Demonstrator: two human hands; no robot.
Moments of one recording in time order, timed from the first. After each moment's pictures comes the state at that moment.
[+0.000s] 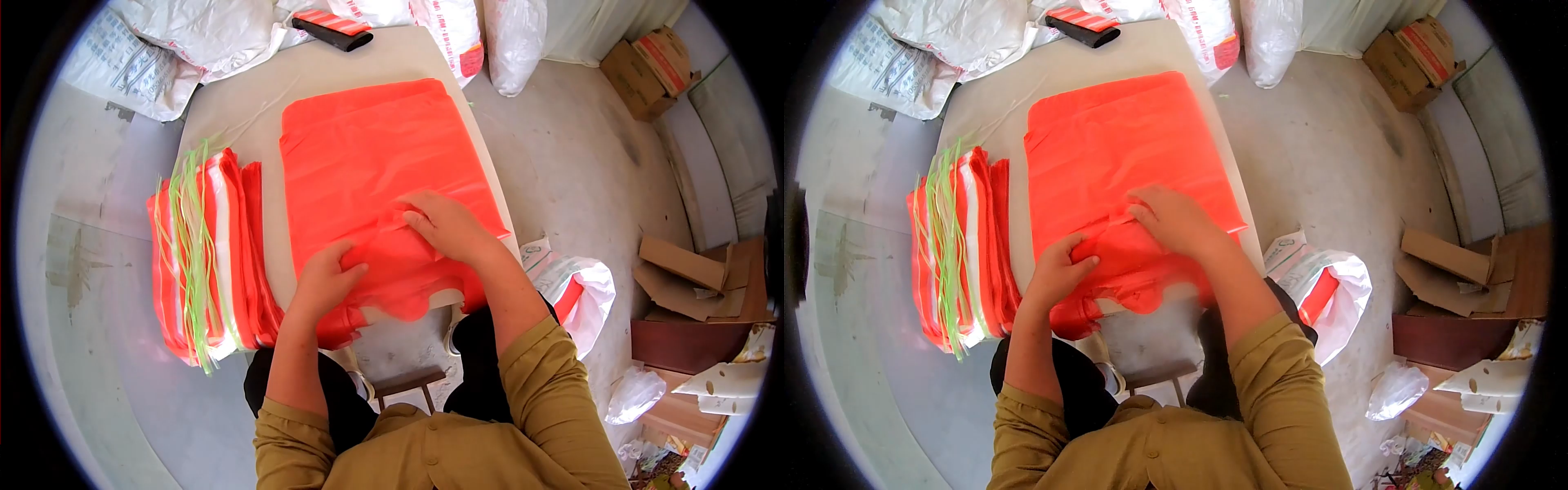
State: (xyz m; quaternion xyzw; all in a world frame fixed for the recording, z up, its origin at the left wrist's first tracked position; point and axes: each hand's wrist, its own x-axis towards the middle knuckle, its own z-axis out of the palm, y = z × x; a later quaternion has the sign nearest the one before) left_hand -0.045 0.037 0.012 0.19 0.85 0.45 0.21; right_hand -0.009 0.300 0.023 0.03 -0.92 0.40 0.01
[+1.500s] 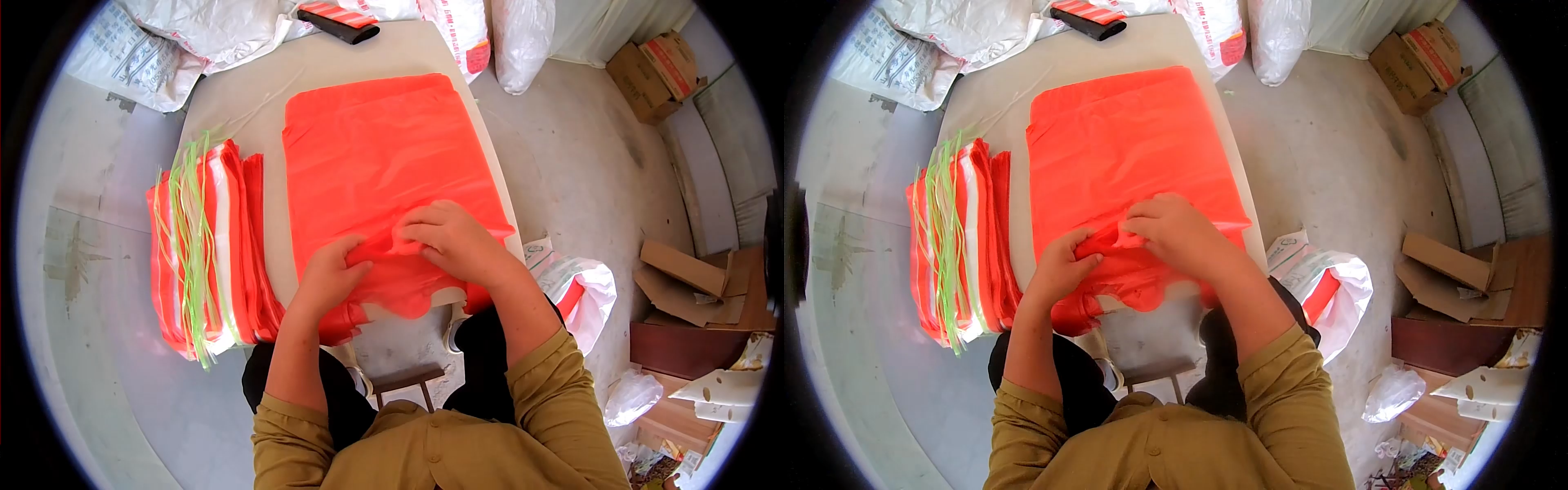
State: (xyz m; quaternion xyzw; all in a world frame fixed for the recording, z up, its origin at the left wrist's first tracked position) left_hand -0.042 0.042 0.019 0.20 0.82 0.48 0.23; right_hand 0.014 0.298 0.047 0.24 -0.91 0.33 0.11
